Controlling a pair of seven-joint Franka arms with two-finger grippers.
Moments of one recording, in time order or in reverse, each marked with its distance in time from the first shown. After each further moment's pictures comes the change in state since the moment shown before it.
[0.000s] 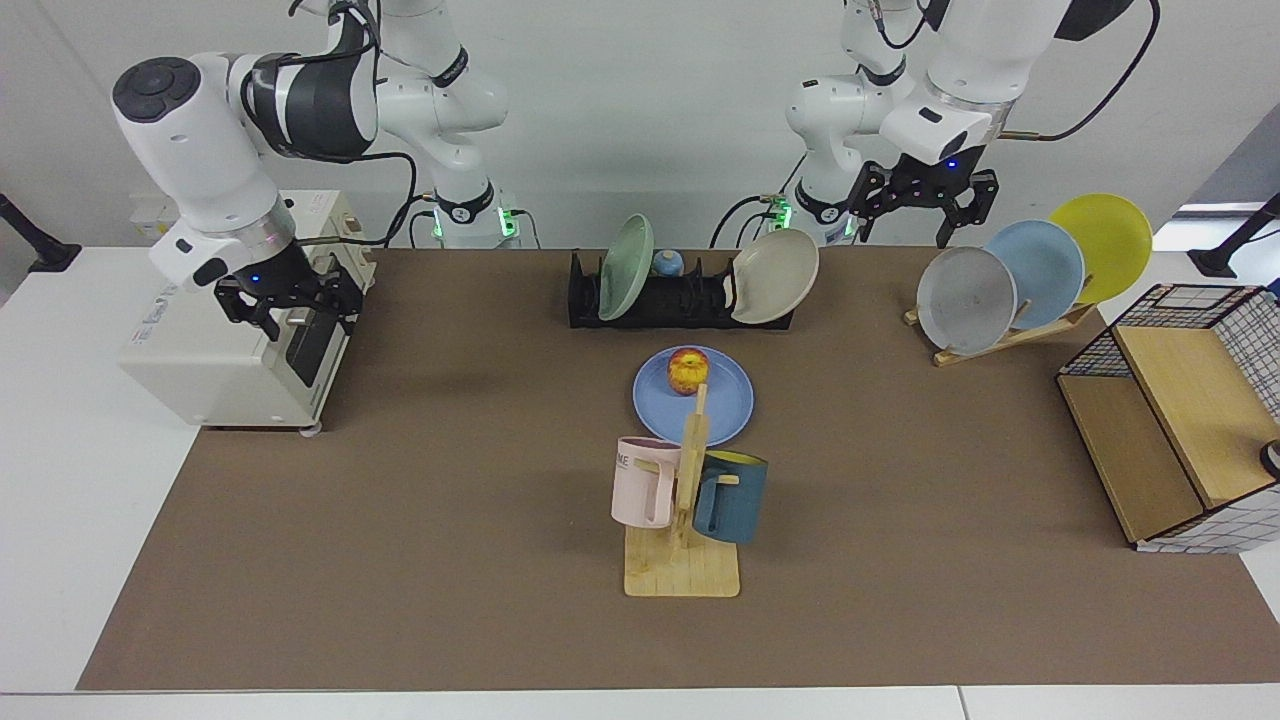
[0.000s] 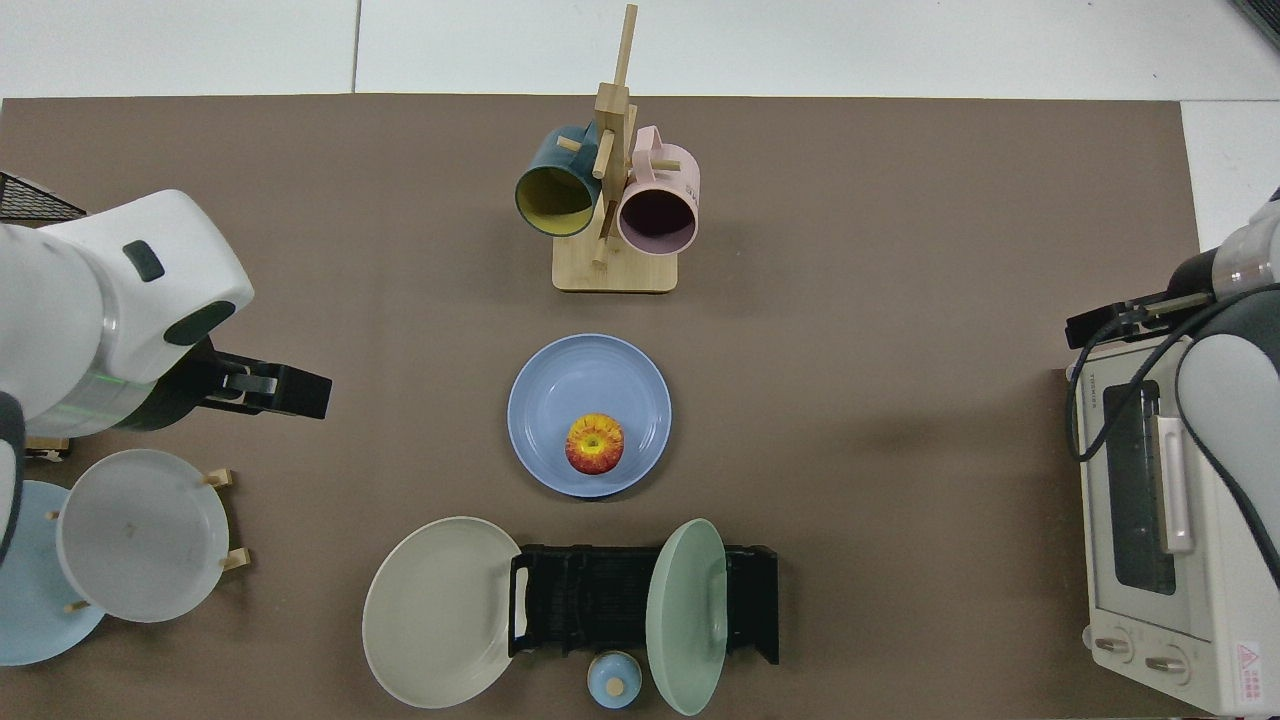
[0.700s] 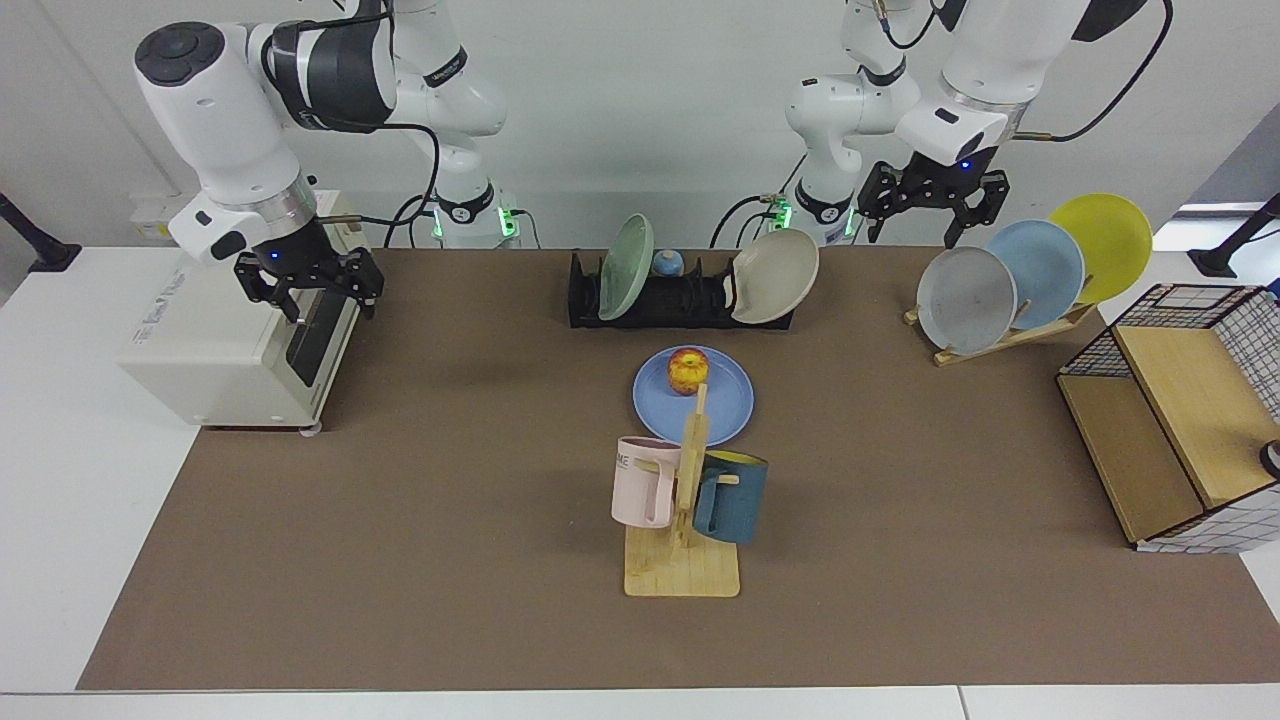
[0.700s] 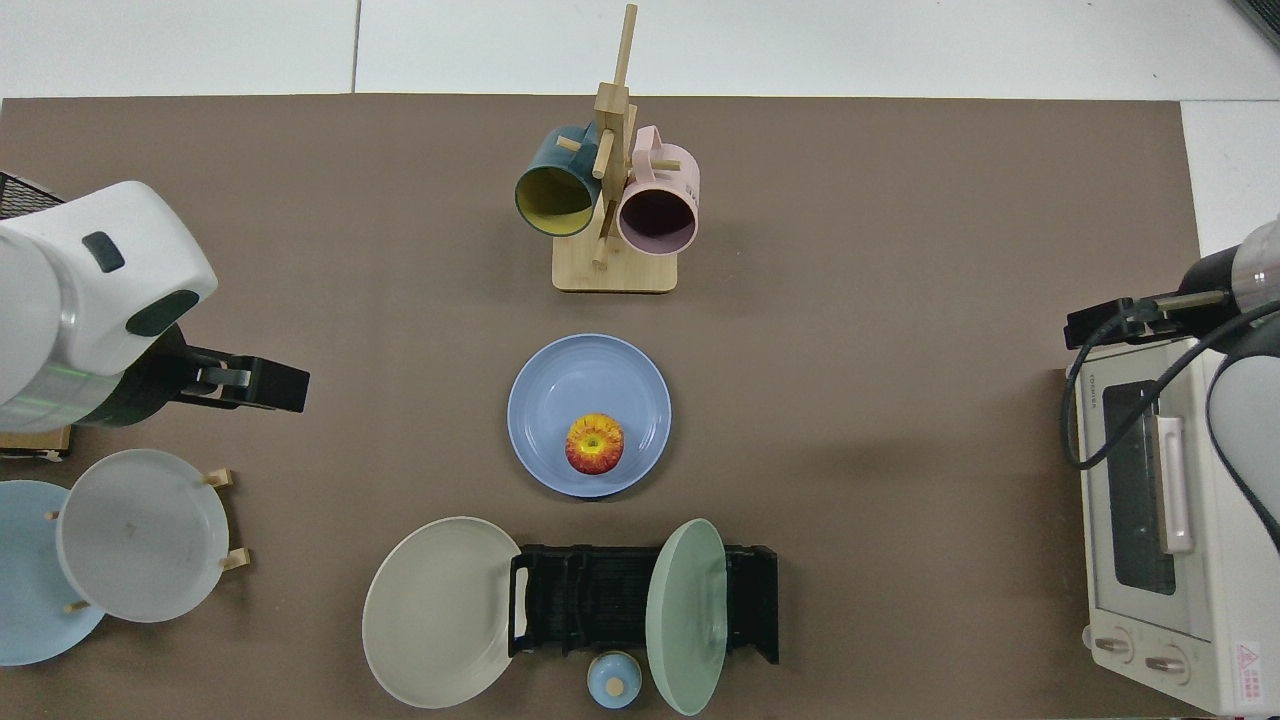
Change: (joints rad) left arm -0.047 0.000 0.065 0.000 -0.013 0.000 0.000; right arm -0.283 -0.036 0.336 0.007 -0.002 -0.033 0.079
